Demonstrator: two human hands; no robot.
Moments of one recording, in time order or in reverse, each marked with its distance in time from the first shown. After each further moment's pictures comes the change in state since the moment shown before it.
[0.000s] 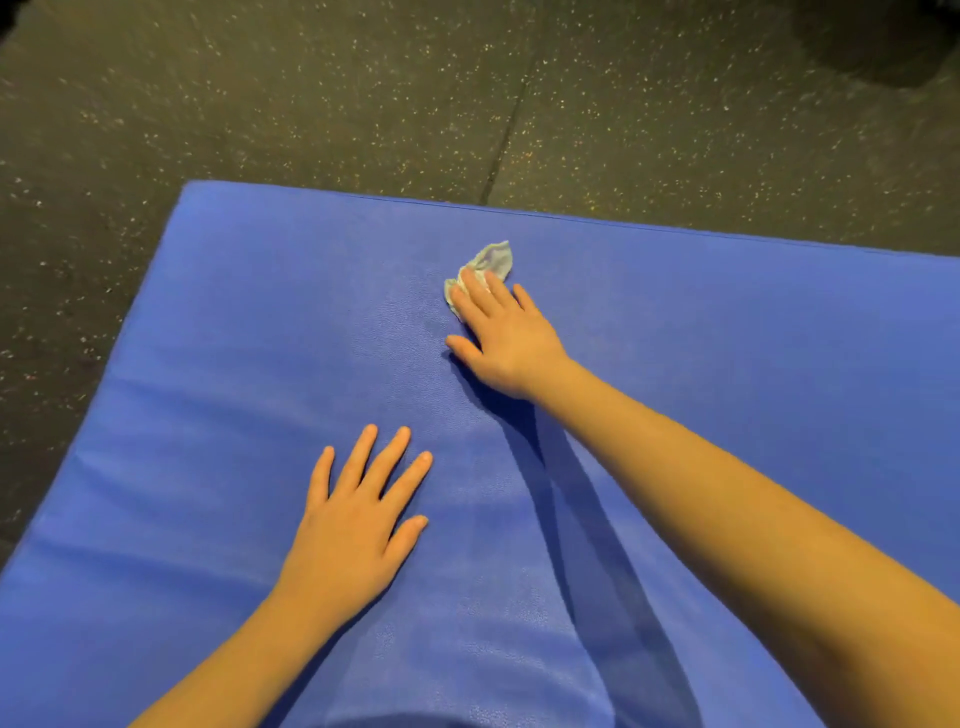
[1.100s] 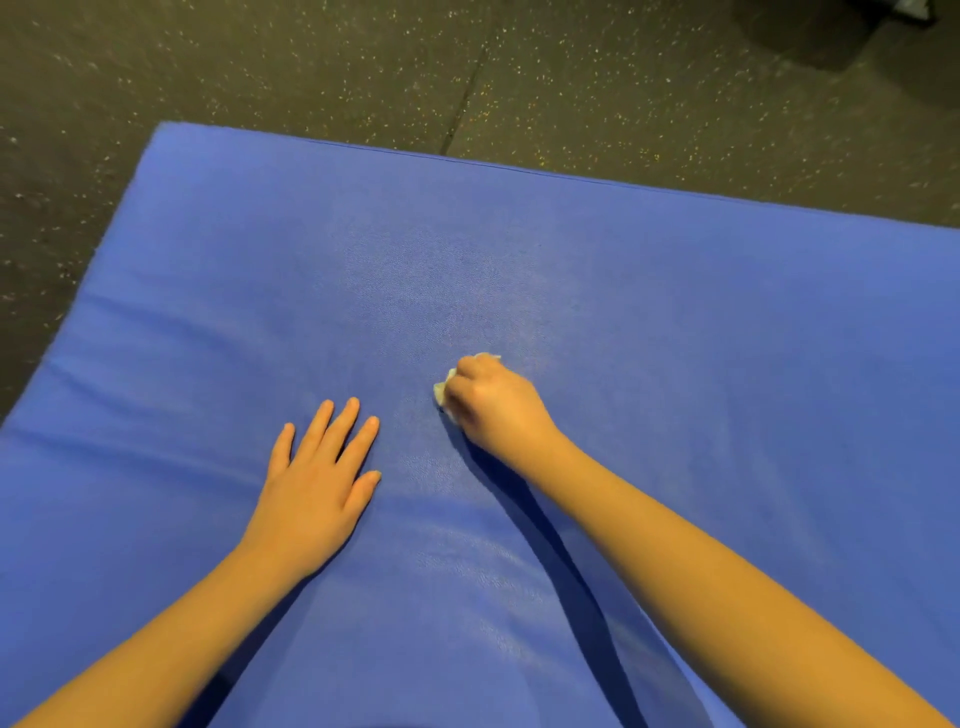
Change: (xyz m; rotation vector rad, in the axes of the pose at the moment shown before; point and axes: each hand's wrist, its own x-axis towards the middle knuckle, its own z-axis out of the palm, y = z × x) left_hand -0.050 0.038 0.005 -0.074 -0.013 -0.136; right_hand -0.152 -0.029 0.032 0.194 0.130 -0.147
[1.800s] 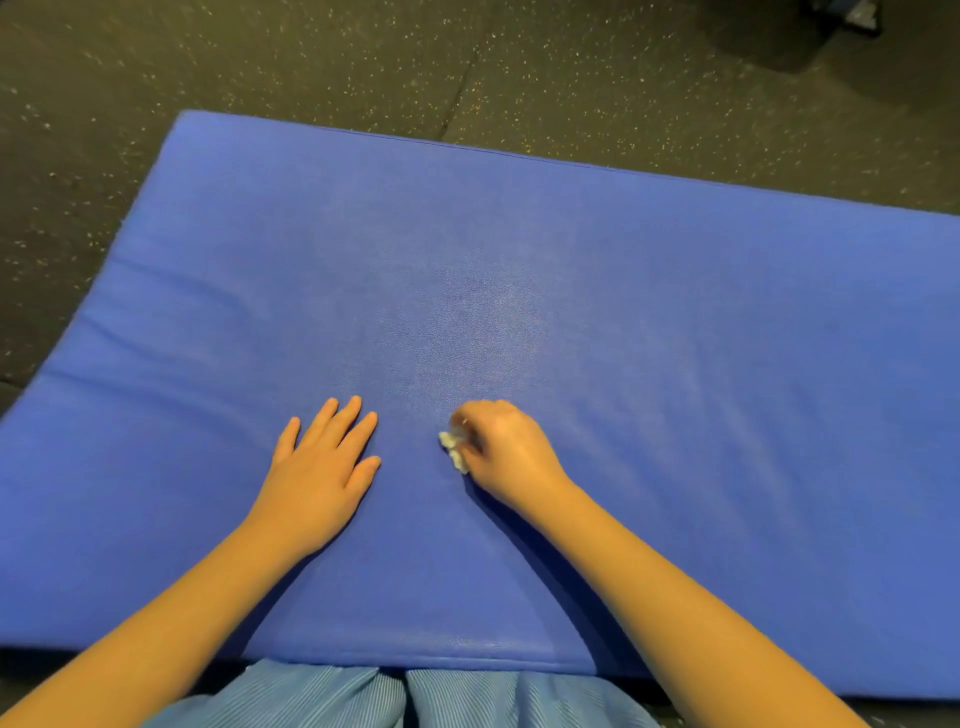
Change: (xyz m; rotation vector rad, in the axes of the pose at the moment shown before) left_hand -0.053 0.020 -0.007 -0.139 -0.114 -0.058; right_hand -0.096 -0.053 0.001 0.231 -0.045 0.257
